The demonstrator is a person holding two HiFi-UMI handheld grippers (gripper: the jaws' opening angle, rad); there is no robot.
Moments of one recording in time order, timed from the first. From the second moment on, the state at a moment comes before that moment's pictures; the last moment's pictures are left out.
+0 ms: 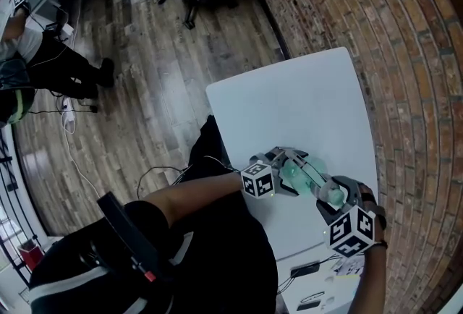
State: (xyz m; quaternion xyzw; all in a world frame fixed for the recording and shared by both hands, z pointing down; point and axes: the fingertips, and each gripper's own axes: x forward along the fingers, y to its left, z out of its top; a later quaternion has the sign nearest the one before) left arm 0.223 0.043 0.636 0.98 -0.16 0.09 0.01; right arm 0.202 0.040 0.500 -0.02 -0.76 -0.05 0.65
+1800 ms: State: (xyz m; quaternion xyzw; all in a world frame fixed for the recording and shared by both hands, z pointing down) left arm 0.243 0.033 0.588 0.98 -0.15 0.08 -0.02; right arm 0.198 0.036 0.495 0.03 -0.75 -0.04 0.66
